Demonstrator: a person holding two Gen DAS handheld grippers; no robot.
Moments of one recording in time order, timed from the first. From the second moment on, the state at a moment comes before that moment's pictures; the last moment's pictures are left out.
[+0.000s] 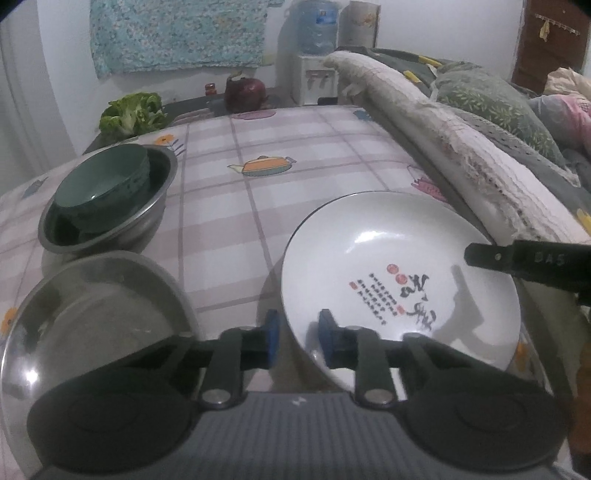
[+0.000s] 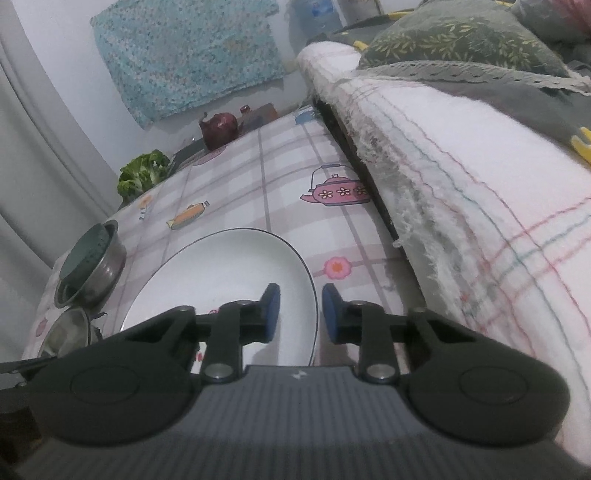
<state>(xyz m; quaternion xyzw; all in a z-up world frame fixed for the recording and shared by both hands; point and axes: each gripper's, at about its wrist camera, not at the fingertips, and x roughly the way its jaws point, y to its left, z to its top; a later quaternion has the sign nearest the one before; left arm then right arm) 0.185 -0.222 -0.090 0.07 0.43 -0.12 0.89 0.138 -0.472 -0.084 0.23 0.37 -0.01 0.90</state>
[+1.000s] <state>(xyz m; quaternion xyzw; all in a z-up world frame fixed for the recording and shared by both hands) 0.086 -0.155 -0.080 0.03 0.45 -0.17 0.88 0.038 -0.433 -0.078 0.22 0.41 0.03 0.89</state>
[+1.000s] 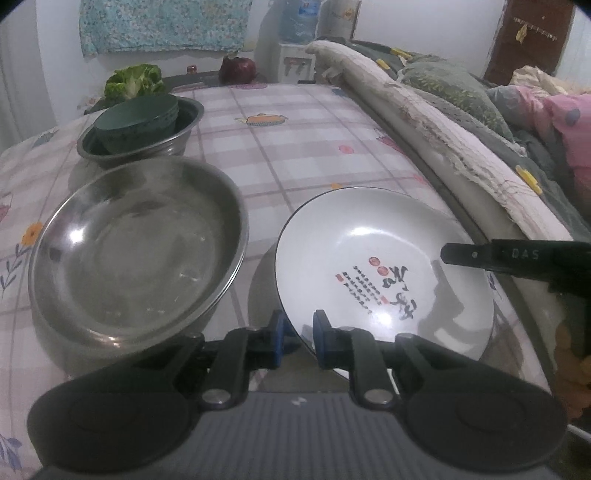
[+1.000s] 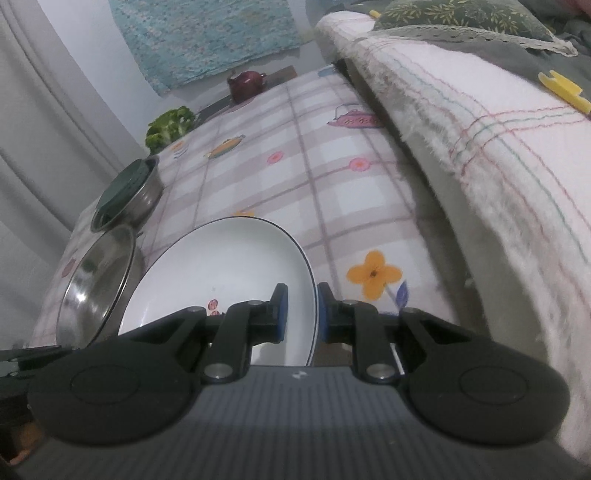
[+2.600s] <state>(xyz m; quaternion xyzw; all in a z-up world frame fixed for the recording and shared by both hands) 0.096 -0.148 -0.092 0.01 0.46 -0.16 0.87 0.017 -0.415 -0.081 0.20 0.40 0.04 0.89</state>
